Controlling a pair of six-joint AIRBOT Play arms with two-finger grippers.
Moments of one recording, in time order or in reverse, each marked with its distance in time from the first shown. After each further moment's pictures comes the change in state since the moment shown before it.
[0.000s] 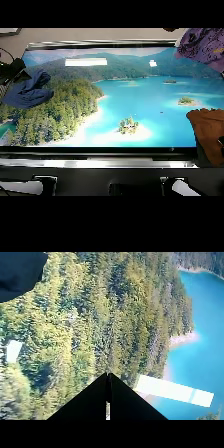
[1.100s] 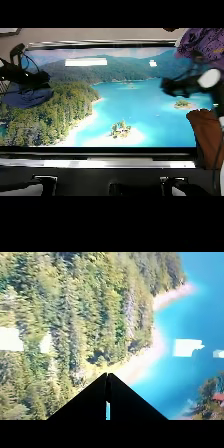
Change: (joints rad) left arm -0.240 0.158 -0.298 0.091 0.095 0.119; right arm 0.794 0.006 0.360 0.689 -0.410 -0.614
